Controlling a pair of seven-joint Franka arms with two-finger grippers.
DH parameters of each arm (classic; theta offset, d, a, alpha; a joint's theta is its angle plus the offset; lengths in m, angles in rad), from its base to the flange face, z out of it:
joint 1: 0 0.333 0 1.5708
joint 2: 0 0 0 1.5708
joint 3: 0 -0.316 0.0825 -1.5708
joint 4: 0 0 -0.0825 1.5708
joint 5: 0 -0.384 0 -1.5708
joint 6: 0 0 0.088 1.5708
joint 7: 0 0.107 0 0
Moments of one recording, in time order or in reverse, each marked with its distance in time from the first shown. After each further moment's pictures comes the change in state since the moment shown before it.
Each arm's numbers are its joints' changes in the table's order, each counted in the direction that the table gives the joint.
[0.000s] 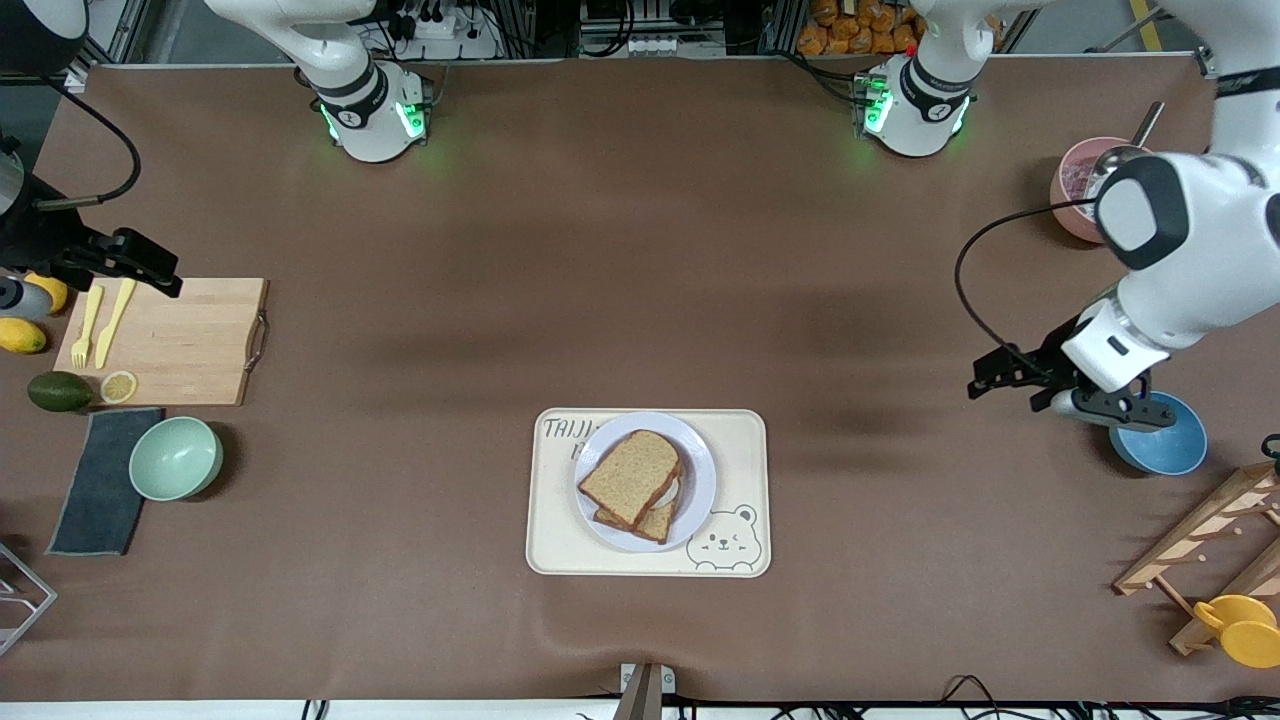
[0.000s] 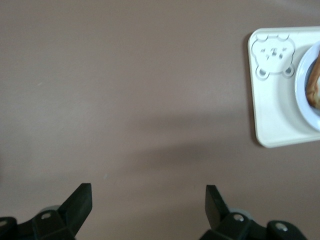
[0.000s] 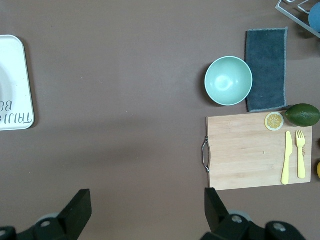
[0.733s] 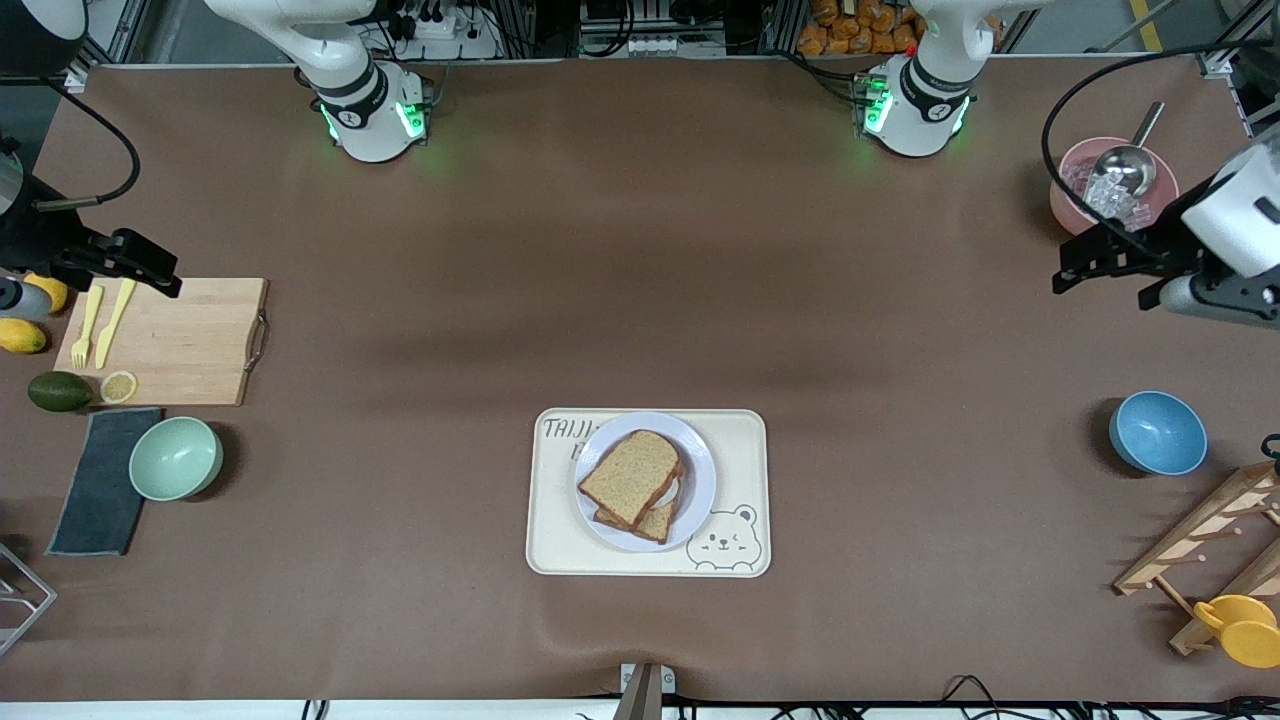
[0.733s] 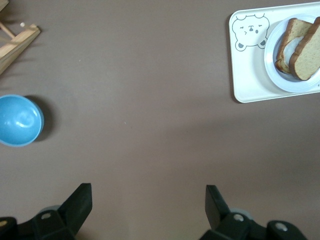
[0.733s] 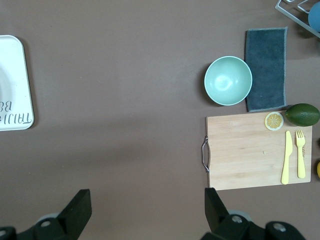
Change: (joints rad) left arm -0.006 0.096 0.020 0.379 -0.094 -0.563 -0.116; right arm 0.000 -0.001 0.002 0.000 0.000 0.000 0.000
